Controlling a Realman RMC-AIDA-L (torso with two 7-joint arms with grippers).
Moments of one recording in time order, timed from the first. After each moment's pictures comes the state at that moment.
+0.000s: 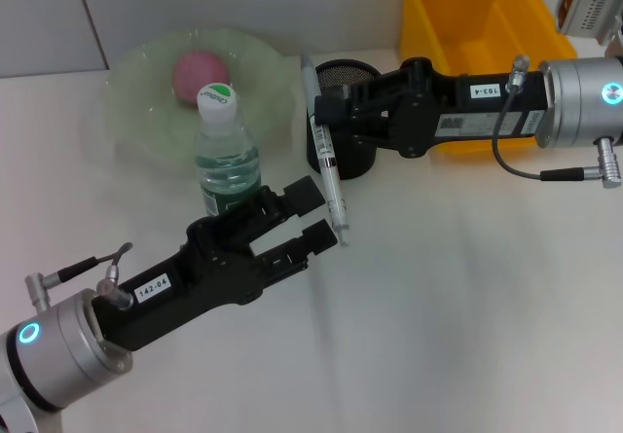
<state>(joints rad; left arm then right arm) -0.33 -2.08 1.77 0.44 0.68 1.58 1.00 0.74 1.99 -0.81 -0.50 -1.75 -1.67 2.50</state>
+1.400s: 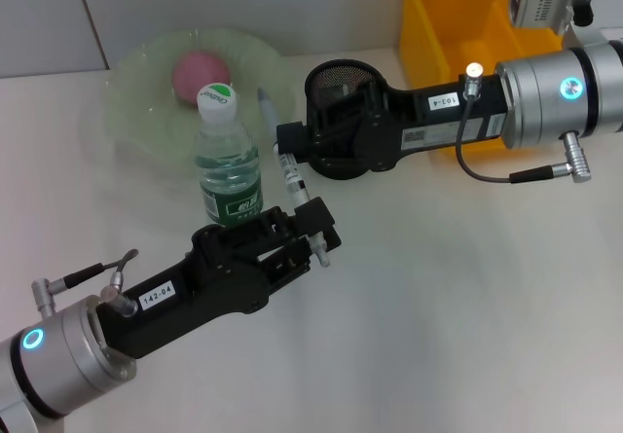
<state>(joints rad) -0.34 -2.08 1.80 0.43 0.67 1.59 0.99 0.81 1.99 -0.90 -0.51 -1.77 -1.66 2.52</state>
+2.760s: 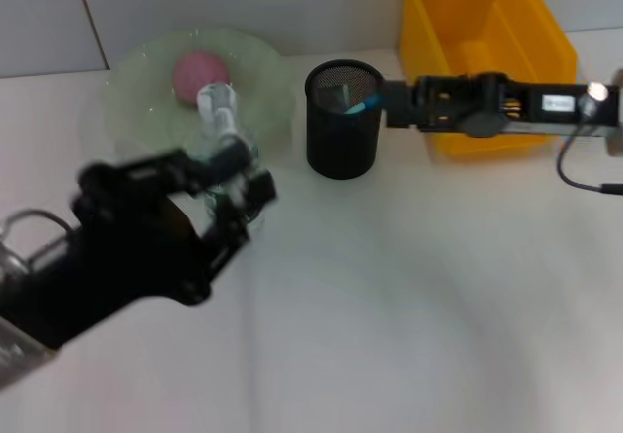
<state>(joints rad) -0.33 -2.06 1.65 0.45 0.68 1.86 0.46 0.59 2.00 -0.75 -0.69 -1.76 -1.68 2.26</state>
